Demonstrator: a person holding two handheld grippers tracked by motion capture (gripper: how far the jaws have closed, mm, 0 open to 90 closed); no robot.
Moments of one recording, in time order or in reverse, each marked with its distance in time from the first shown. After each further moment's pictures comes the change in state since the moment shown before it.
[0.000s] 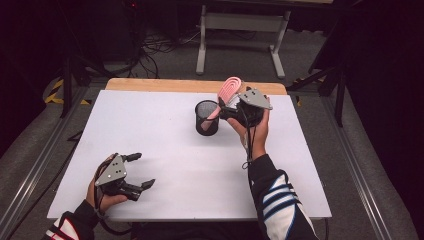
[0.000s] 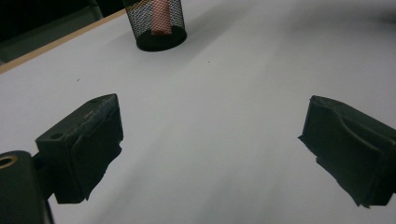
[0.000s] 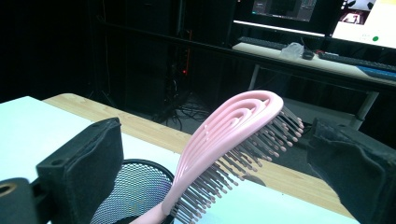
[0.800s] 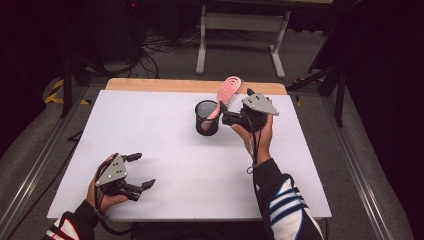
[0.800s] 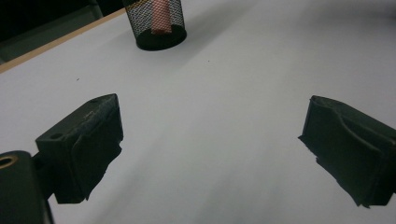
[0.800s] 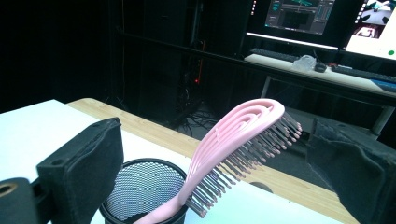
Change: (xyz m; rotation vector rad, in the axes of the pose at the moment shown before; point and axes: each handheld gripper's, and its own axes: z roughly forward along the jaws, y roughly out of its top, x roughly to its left) left arm 0.000 0.000 0.001 0.003 0.002 0.001; right arm -0.001 0.002 -0.021 -0.043 0.060 -0.018
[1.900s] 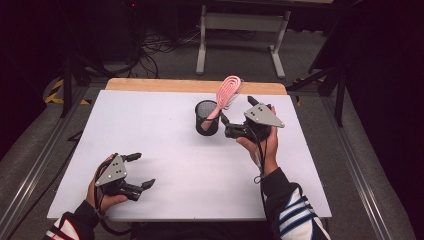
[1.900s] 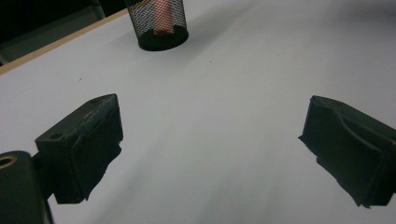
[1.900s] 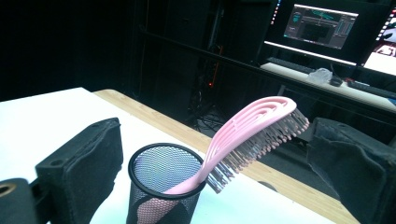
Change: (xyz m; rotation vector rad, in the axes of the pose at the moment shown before) left arm 0.000 0.000 -0.001 -0.001 0.006 -0.002; right arm 0.007 -0.004 -0.031 -0.017 0.075 -0.078
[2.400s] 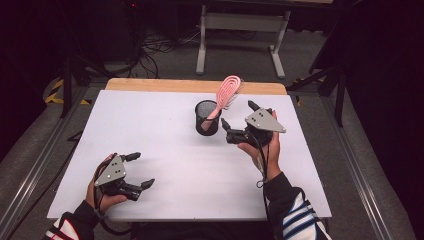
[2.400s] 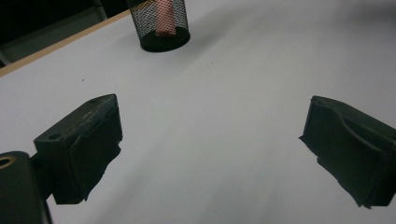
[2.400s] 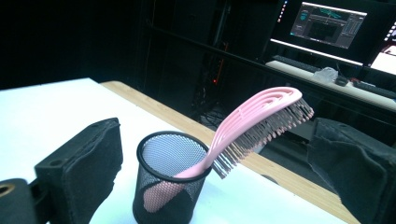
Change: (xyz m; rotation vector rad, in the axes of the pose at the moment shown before) left arm 0.000 0.000 -0.001 -0.005 0.006 -0.003; right arm 0.003 -0.007 -0.010 0.015 0.024 -0.026
